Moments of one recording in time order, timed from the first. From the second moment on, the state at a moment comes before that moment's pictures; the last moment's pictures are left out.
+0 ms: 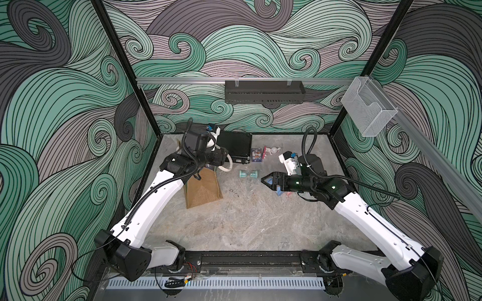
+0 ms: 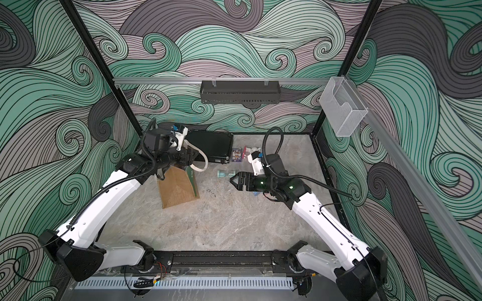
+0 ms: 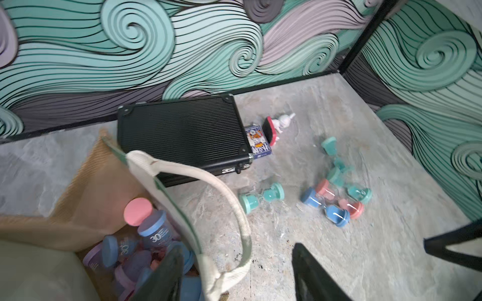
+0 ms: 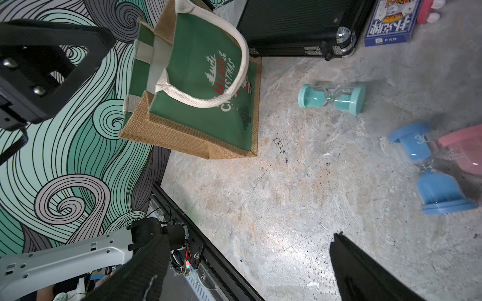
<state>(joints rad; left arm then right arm) -0.47 1.31 1.40 -0.69 0.04 -0.10 0.55 1.08 1.00 -0.59 -0.40 0.56</state>
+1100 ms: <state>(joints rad) -0.66 2.05 1.73 -0.71 0.06 0.44 0.30 1.04 0.78 -0.60 -0.52 0.51</state>
